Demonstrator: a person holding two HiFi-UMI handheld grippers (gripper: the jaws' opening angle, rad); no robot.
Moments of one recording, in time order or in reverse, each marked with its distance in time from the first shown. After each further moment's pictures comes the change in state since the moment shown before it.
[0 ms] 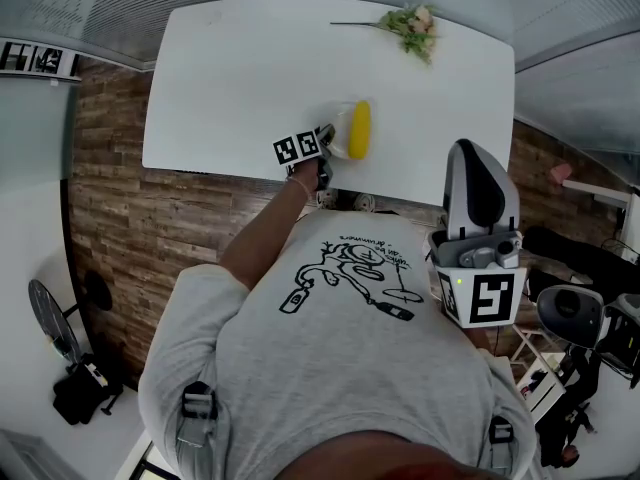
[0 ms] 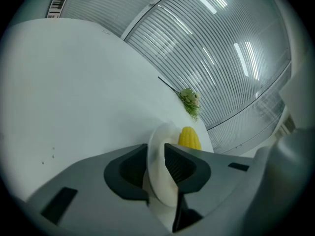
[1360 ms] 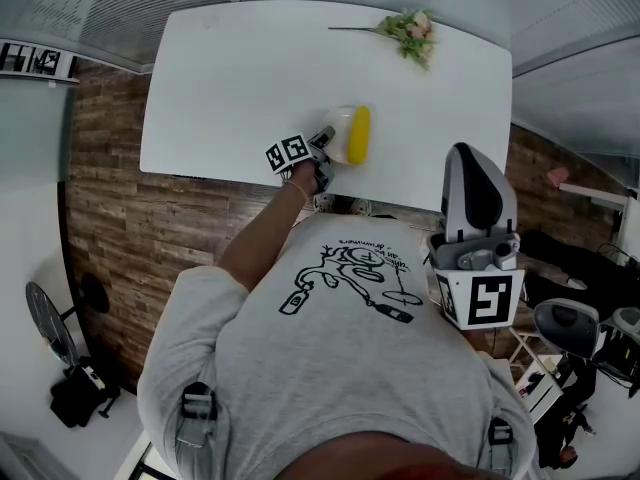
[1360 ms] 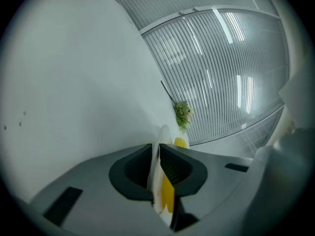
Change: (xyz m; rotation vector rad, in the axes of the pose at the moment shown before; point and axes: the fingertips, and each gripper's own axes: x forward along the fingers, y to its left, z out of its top) left arm 0.009 -0.014 0.006 -0.264 -0.060 -0.221; right arm 0.007 -0.004 0.000 -0.009 0.011 0.007
